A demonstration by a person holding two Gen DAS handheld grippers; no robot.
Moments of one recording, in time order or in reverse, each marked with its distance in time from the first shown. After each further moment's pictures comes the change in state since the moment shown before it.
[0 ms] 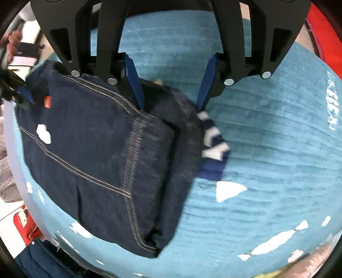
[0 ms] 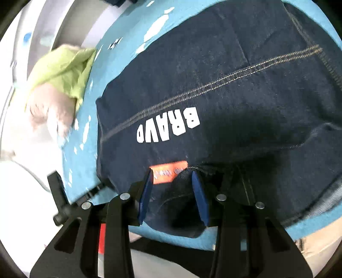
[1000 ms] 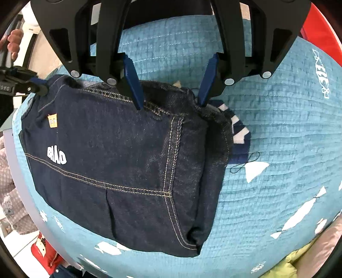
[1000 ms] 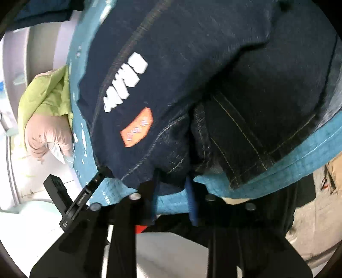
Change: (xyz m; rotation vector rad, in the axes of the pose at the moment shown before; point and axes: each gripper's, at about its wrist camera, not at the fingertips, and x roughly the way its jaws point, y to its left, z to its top) left arm -0.014 -0.027 0.010 0.183 0.027 0.044; right arm -0.012 -0.027 -0.050 0.311 0.124 0.046
